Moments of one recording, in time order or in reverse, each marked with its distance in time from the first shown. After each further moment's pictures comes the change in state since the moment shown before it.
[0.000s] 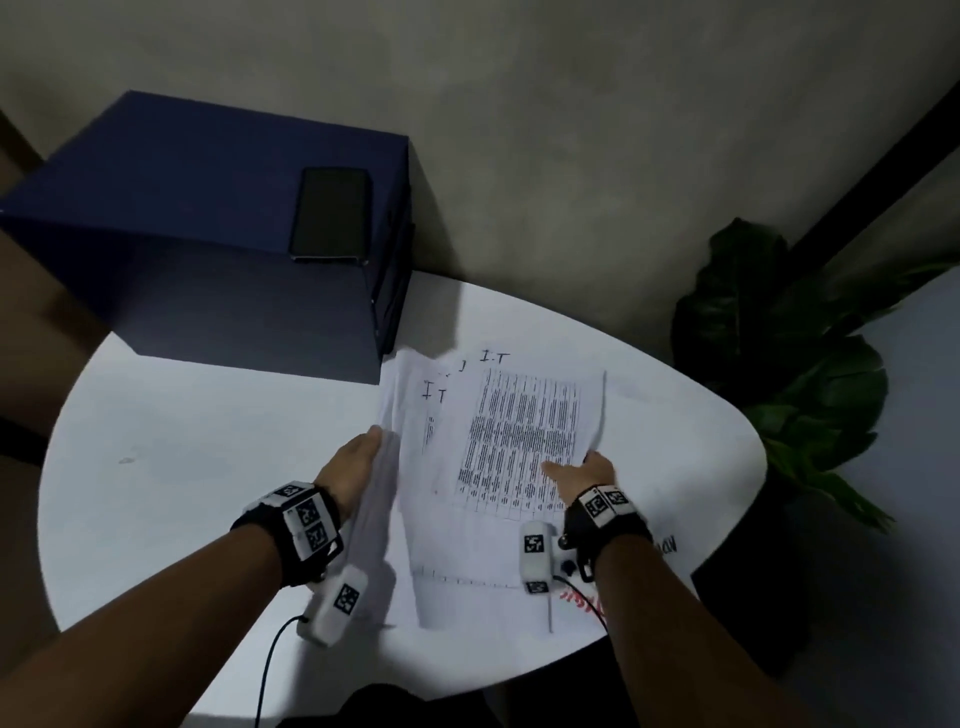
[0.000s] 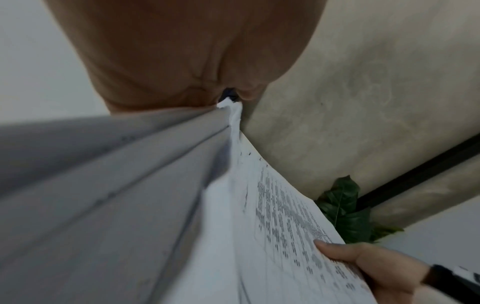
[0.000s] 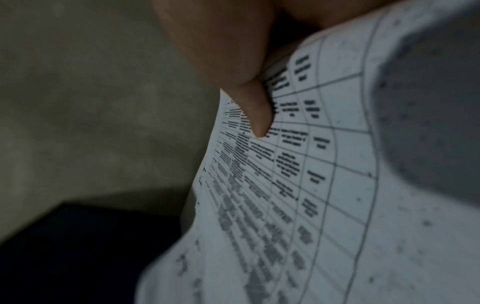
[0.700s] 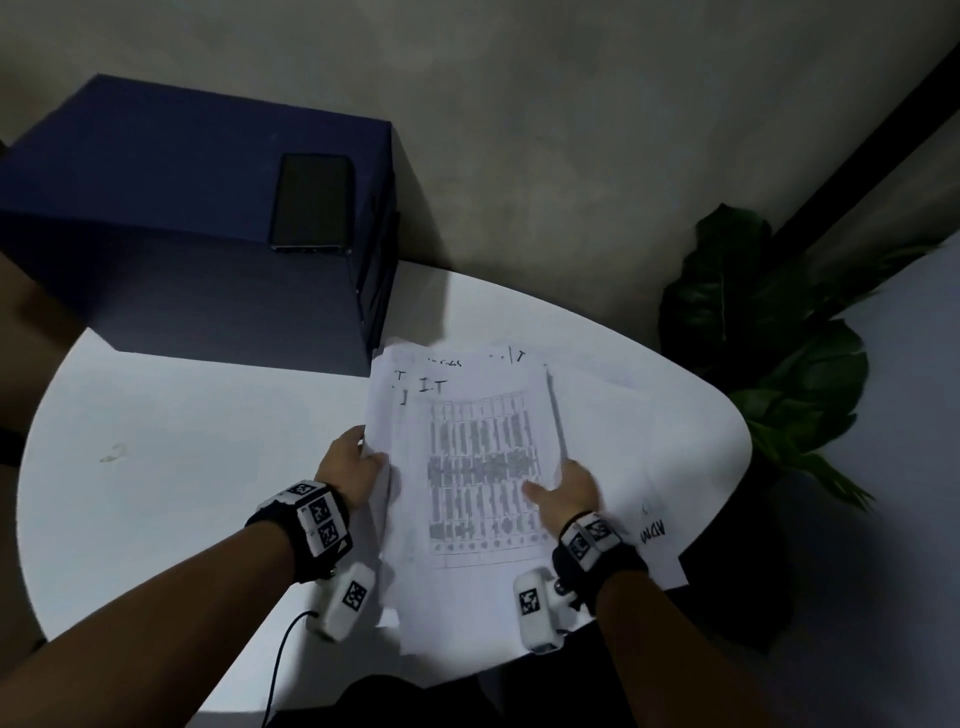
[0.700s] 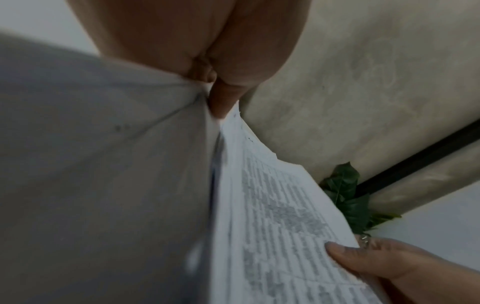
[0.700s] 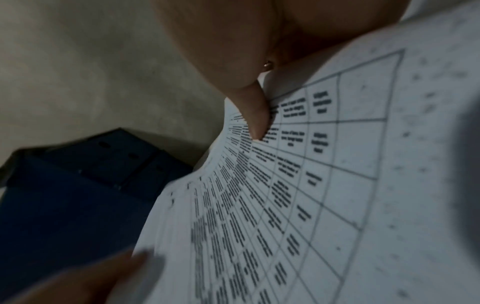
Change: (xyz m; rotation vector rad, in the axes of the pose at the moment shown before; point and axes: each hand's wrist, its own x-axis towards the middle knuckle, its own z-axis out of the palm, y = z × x) left_hand -0.044 0.037 0.028 0.237 0.125 0.127; right_hand -0.030 0.029 0.006 -0.211 -0.049 -0.113
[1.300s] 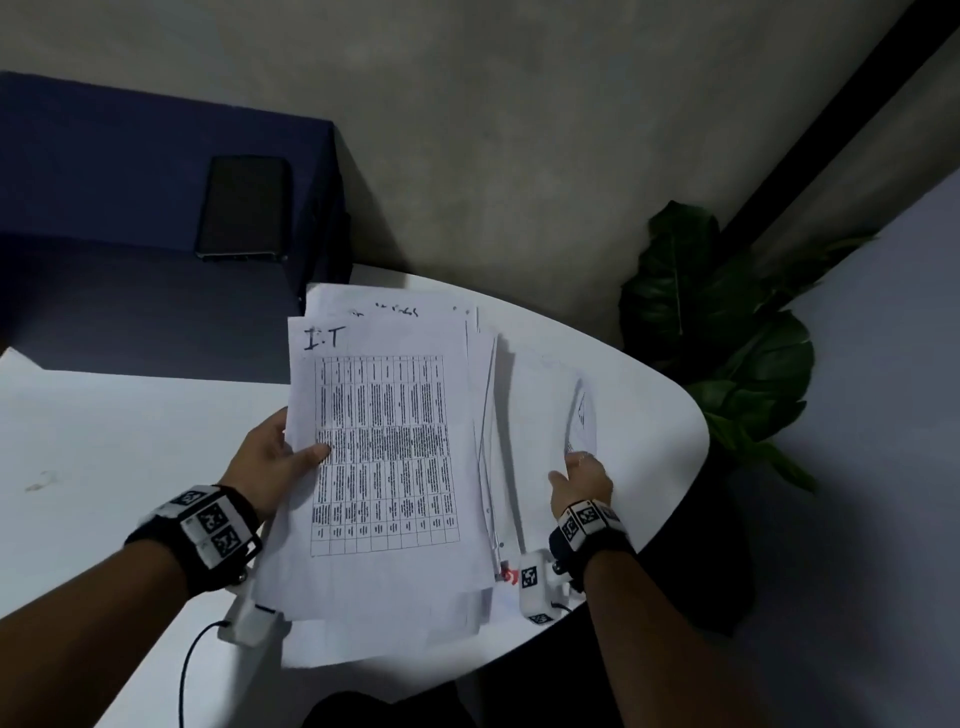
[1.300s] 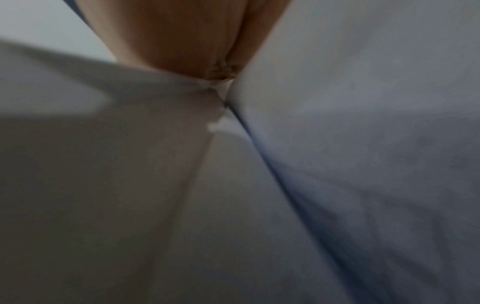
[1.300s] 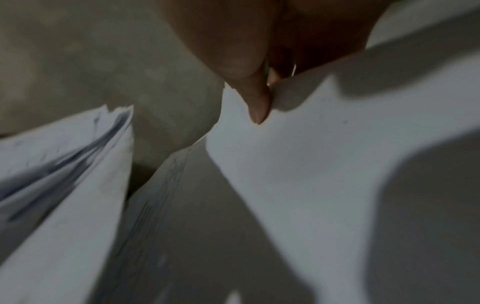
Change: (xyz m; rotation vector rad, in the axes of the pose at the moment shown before) left_hand 0.003 0.010 -0.037 -0.216 -0.065 0.194; right_hand 0.049 0.038 -0.041 0.030 0.296 -0.010
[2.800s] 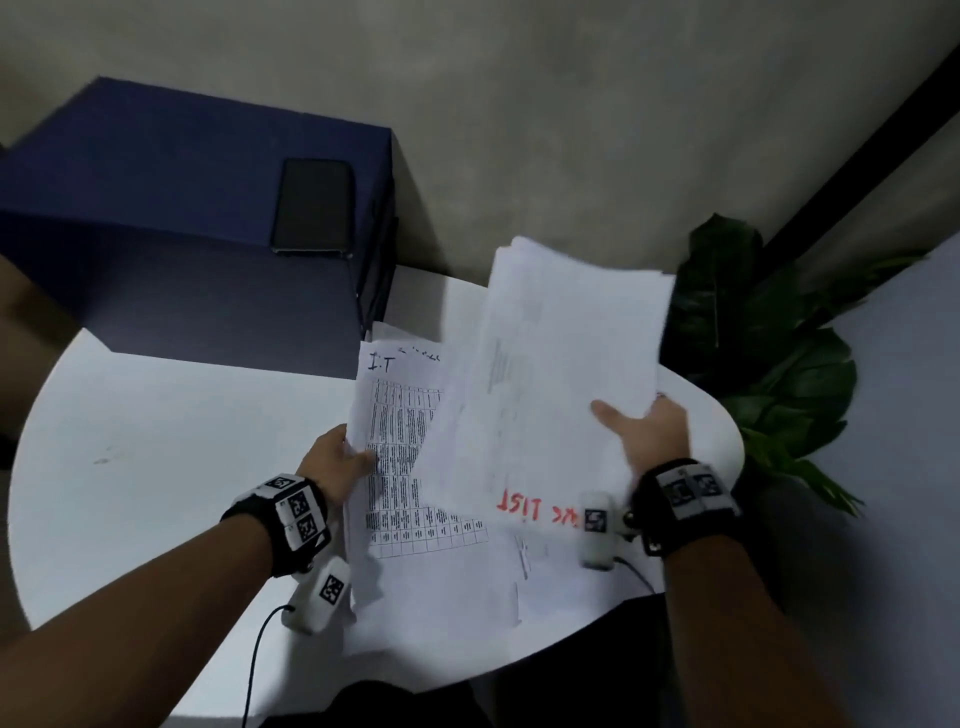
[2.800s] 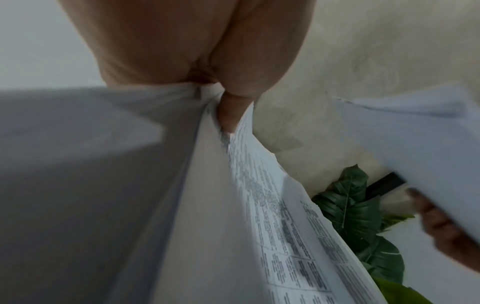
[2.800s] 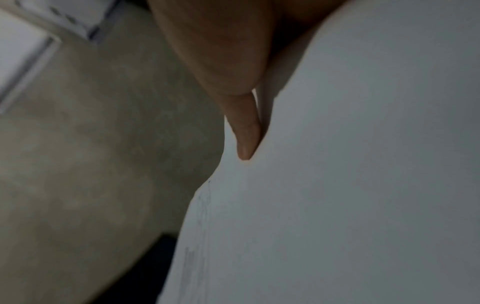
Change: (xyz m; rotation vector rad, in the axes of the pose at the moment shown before) left_hand 0.000 -0.014 0.015 0.158 0.045 -0.232; right_hand -0.014 -0.084 -0.063 0.366 -0.013 -0.218
